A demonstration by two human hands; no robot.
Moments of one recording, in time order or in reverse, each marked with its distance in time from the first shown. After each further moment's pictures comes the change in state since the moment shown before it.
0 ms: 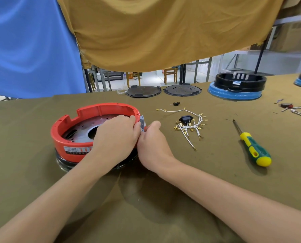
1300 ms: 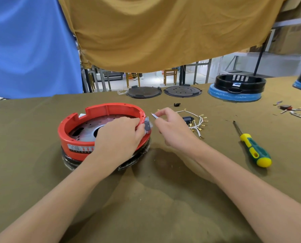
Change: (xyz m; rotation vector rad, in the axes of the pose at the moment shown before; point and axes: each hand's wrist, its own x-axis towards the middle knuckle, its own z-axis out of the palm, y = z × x) left_hand -0.007 0.001 -0.004 -0.088 0.011 -0.028; right_hand 0.039 0.021 -0.047 0.016 -0.023 -0.101
